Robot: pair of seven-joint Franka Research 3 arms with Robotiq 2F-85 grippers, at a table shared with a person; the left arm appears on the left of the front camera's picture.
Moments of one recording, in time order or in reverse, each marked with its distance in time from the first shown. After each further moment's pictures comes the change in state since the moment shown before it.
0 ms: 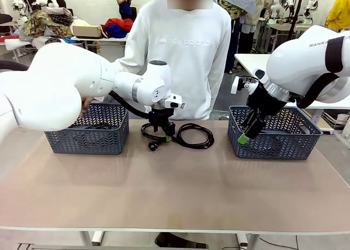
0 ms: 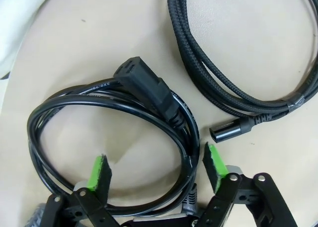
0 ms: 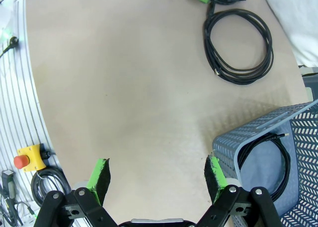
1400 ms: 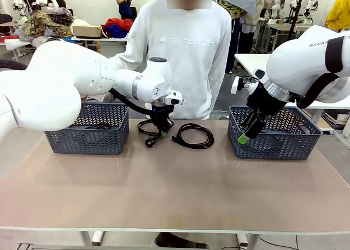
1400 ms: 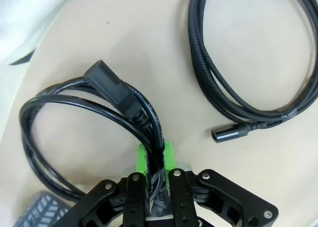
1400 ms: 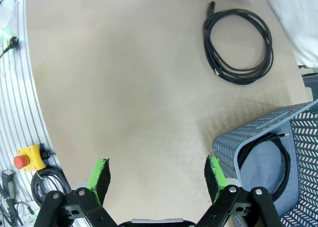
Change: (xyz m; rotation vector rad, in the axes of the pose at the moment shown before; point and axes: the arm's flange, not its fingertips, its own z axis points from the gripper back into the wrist) left arm 0.004 0.002 0.020 0.022 -0.020 0.103; right arm 0.000 0.000 0.000 0.000 0.000 0.000
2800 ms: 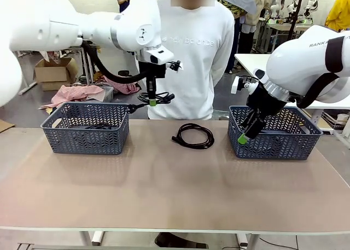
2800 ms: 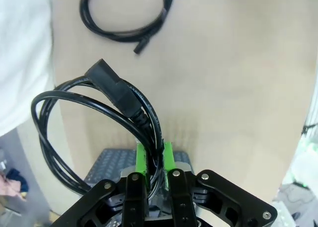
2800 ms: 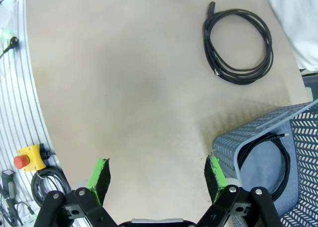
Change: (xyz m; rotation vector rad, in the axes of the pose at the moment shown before) left arm -0.053 -0.005 0.192 -0.043 0.000 -0.780; right arm 0.000 0.000 0.000 0.000 0.000 0.000
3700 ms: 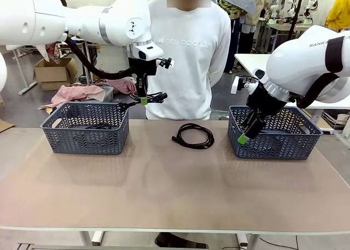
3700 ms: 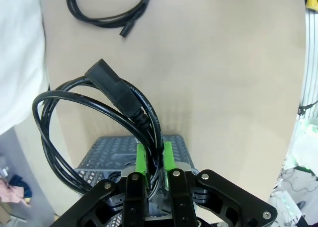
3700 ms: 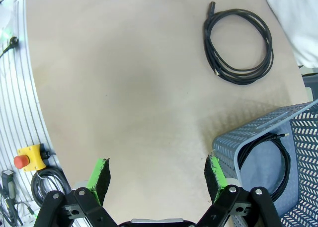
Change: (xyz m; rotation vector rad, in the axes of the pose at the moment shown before) left arm -0.025 -0.006 0.012 -0.027 0.001 -0.044; right arm 0.000 0.000 0.000 0.000 0.000 0.000
